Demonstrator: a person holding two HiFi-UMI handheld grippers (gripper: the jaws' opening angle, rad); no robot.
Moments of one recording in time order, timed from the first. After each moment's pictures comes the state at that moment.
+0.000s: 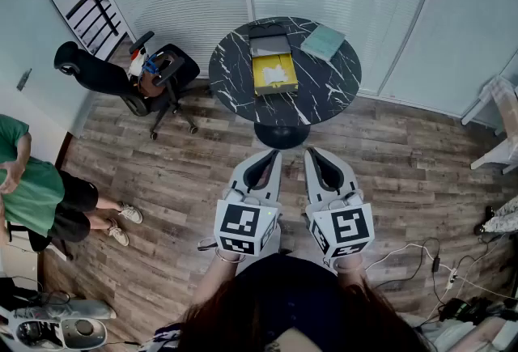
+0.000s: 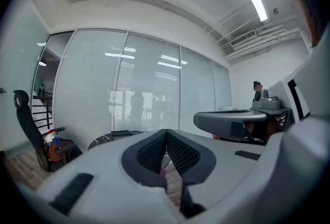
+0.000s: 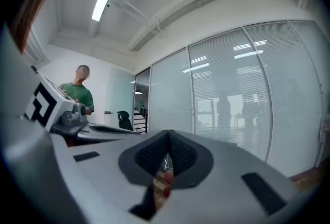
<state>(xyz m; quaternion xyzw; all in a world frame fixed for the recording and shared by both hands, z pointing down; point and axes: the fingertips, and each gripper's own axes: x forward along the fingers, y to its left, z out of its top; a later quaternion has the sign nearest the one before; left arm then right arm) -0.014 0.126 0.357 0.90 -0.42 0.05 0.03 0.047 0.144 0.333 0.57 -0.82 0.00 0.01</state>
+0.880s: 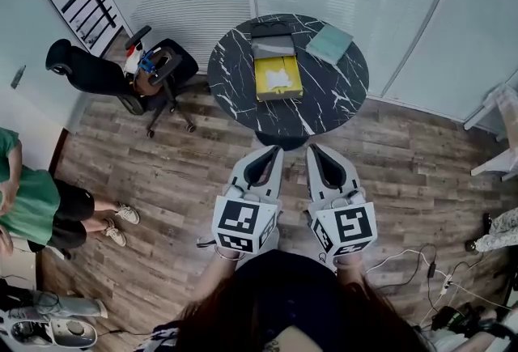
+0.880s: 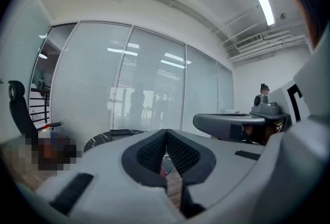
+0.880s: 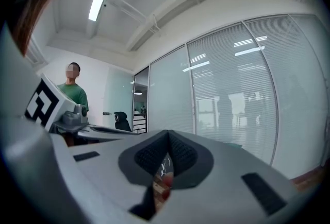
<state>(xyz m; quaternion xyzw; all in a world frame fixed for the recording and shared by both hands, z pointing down) -0.013 0.050 0.362 0.90 -0.42 0.04 0.06 0.048 0.066 0.336 0.56 -0.83 0.01 0.00</state>
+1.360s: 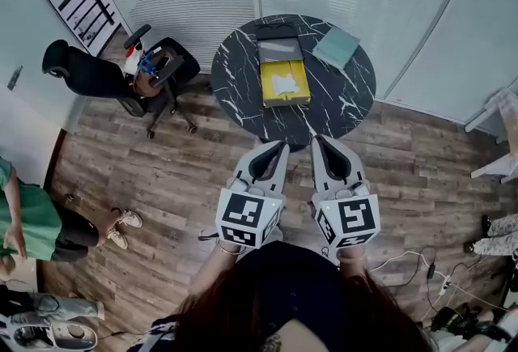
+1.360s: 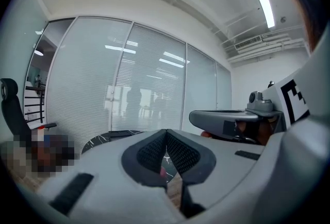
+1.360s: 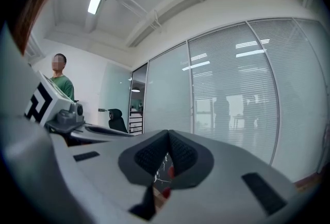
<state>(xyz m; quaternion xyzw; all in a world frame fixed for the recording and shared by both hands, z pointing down) -0.027 -0.002 0.359 0.91 -0.40 0.04 0.06 0.033 0.008 0.329 0.58 -0.82 0.00 0.02</state>
